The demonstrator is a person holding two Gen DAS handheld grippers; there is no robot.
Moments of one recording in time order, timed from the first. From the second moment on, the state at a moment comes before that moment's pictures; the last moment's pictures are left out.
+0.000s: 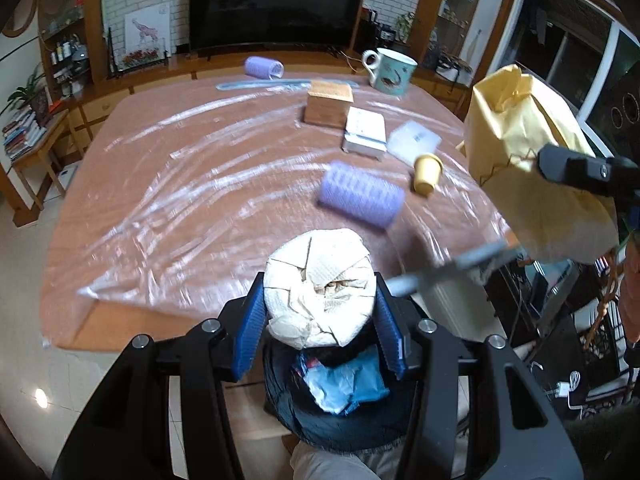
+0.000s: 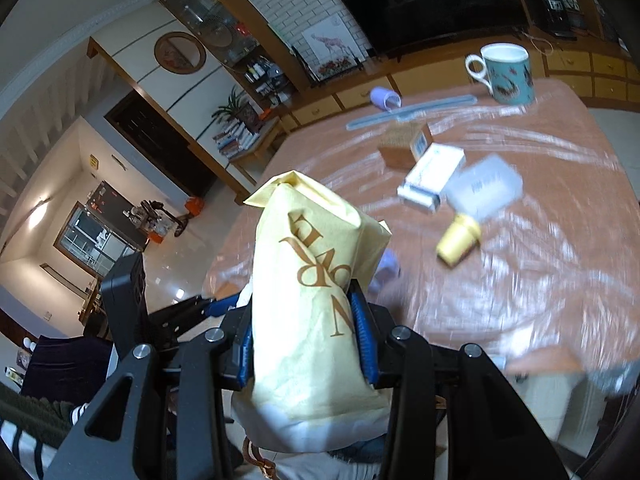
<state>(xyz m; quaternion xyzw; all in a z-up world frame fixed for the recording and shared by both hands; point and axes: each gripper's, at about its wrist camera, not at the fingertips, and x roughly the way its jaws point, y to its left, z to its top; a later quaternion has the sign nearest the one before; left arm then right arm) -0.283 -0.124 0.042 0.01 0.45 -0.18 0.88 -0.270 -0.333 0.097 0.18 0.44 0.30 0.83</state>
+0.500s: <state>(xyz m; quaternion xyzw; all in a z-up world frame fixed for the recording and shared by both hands) -0.319 -0.110 0.008 0.04 0.47 -0.24 0.84 -0.341 -0.308 0.034 0.20 0.52 0.20 0.81</state>
